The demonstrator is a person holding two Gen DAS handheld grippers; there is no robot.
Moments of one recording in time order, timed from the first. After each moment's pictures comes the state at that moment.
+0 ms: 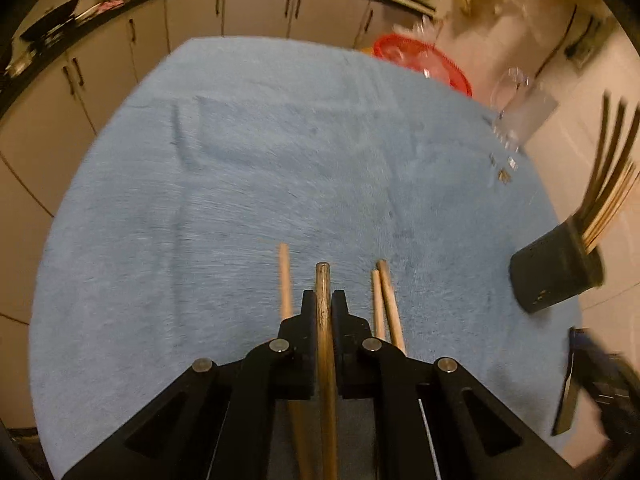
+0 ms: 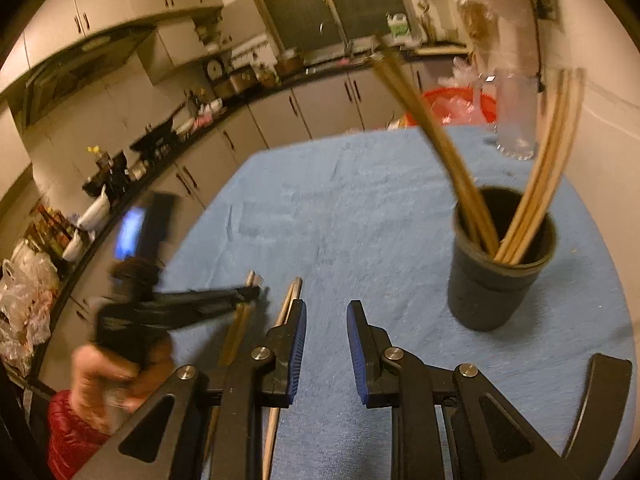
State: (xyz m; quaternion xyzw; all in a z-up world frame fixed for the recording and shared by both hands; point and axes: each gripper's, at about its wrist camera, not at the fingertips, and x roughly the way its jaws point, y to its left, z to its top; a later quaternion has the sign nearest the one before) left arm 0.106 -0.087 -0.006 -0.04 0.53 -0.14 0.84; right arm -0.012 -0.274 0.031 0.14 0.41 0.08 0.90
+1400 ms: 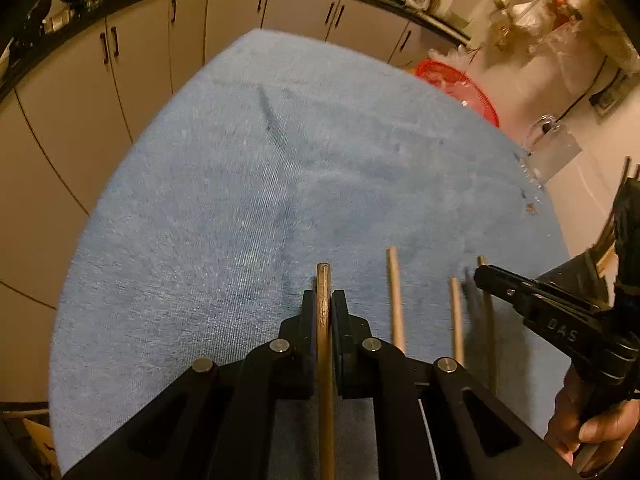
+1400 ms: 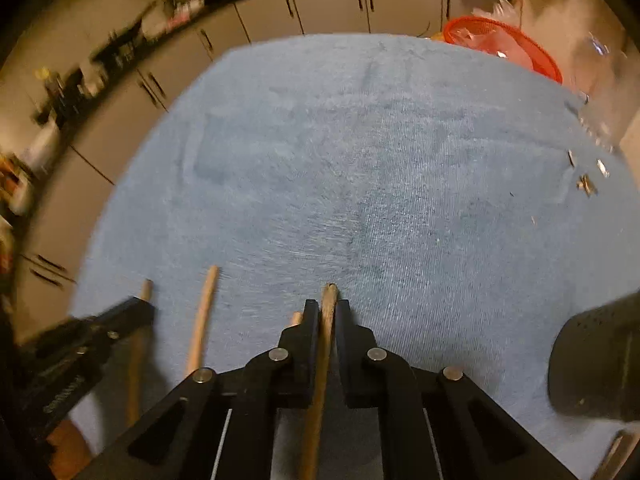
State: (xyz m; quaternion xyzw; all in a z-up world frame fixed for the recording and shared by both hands) left arm 0.105 -0.021 -0.014 -0.08 0.52 -0.11 0.84; right arm 0.125 -0.210 -0.029 0.09 0.53 0.08 0.84
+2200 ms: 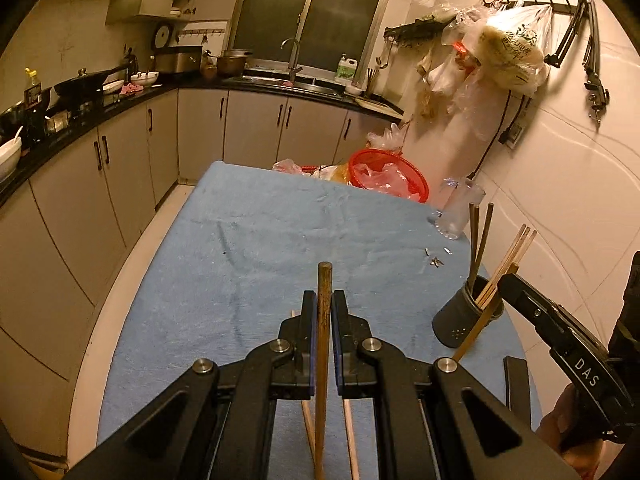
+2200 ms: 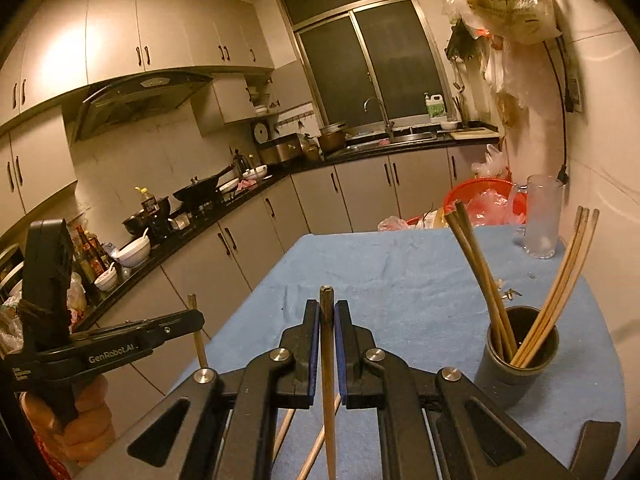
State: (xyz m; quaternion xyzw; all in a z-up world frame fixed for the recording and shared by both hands) left arm 0.010 -0.042 0.130 -0.06 0.37 -0.16 0.92; right arm -0.045 -0.247 0.127 0.12 0.24 0.12 0.96
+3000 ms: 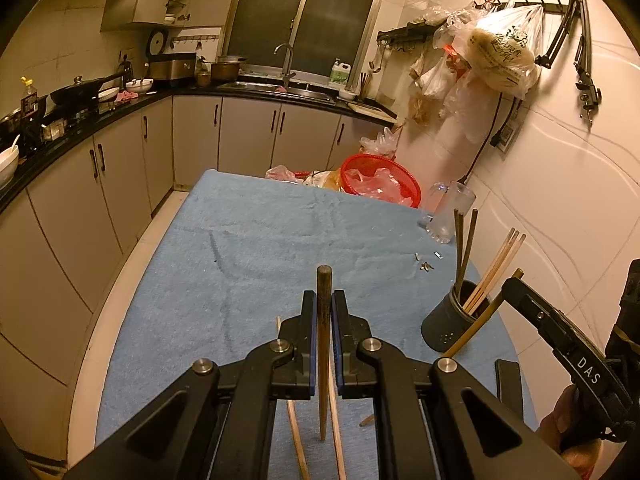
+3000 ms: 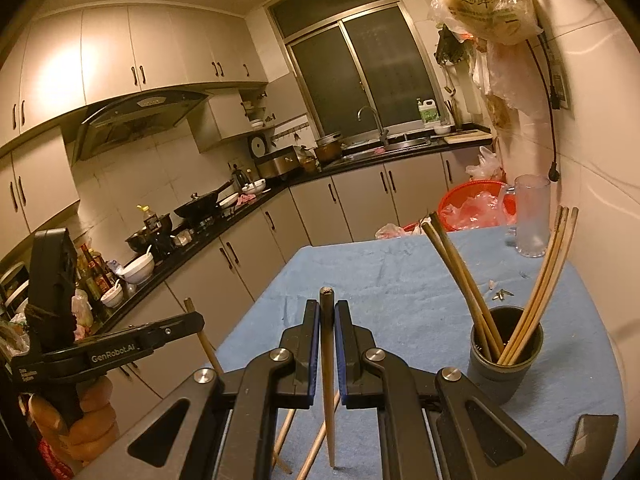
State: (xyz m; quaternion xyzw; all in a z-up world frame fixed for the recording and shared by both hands) left arm 0.003 -0.047 0.142 -0.06 0.36 -0.17 0.92; right arm -0.058 -0.271 0.126 0.15 0.22 0.11 0.96
